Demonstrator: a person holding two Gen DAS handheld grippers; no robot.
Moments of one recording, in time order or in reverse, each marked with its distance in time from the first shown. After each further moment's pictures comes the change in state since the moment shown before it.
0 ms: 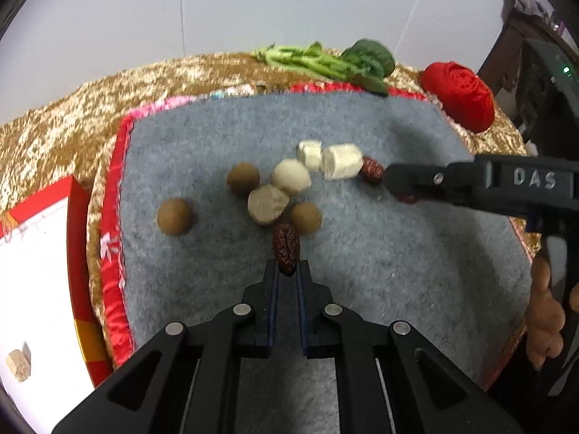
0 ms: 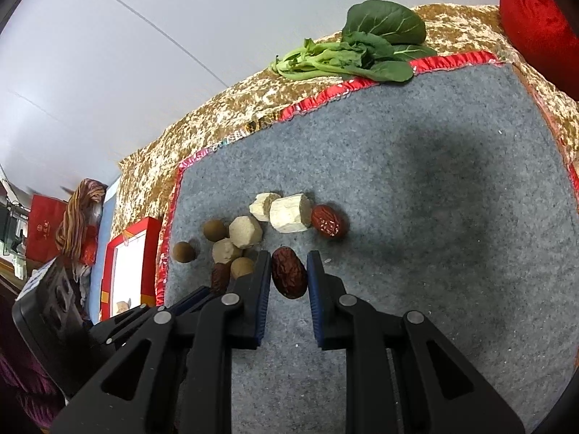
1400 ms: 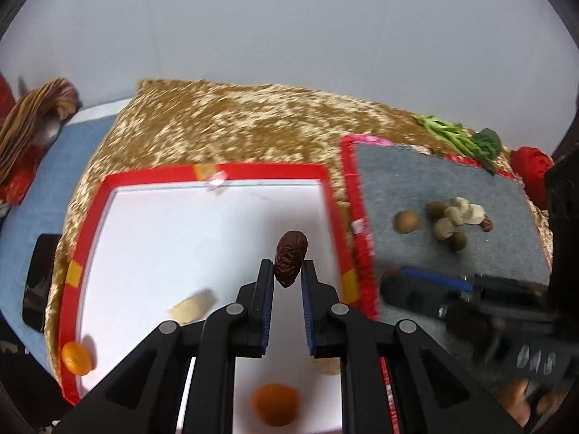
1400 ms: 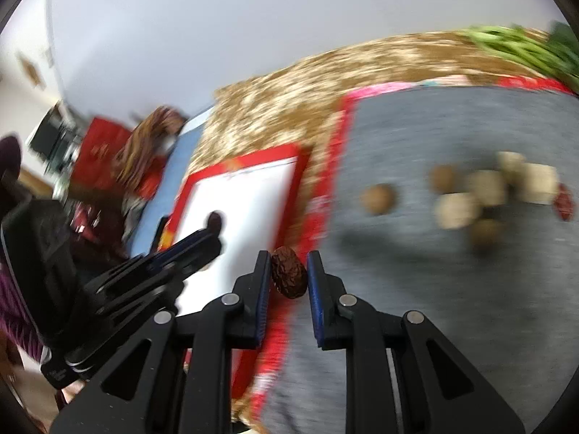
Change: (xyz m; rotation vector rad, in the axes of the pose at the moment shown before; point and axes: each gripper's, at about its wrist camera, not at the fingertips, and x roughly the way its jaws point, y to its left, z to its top) left arm -0.096 0.128 -0.042 -0.283 -0.141 0.282; right arm 0.062 0.153 -0.062 -0.271 0.106 0.254
